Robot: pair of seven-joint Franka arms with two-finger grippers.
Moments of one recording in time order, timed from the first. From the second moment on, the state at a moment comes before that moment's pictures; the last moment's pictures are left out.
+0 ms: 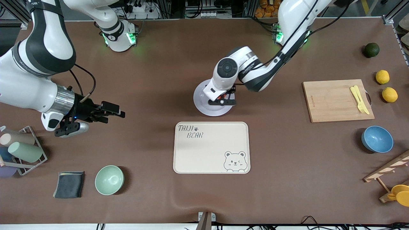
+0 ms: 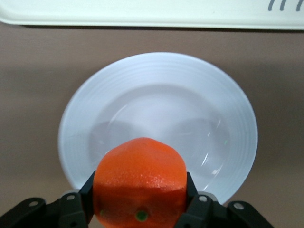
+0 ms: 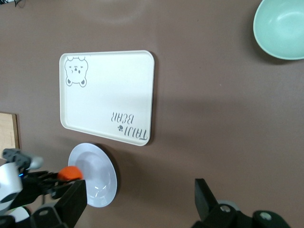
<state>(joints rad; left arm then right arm) -0.25 0.63 -0.64 -1.80 0.23 2.20 -0.98 0.26 0.22 -0.15 -1.68 0.54 1.87 -0.12</state>
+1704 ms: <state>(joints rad) 0.01 0.16 -0.55 -1.63 0.29 1.87 -0.97 0.59 0.46 -0.13 -1.77 0.76 2.09 -0.12</state>
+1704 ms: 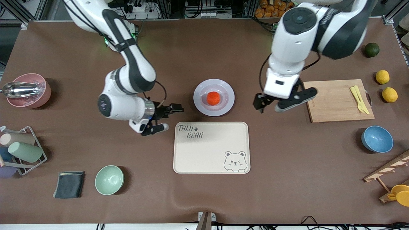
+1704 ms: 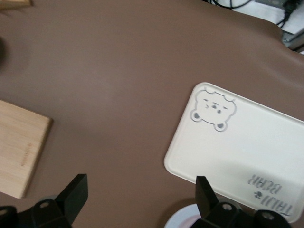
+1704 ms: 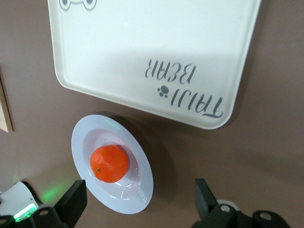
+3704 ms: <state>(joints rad) 0.00 -0.04 -0.07 -1.56 -0.03 1.53 -0.12 0.78 0.64 -0.13 -2.05 1.65 2.15 -0.89</state>
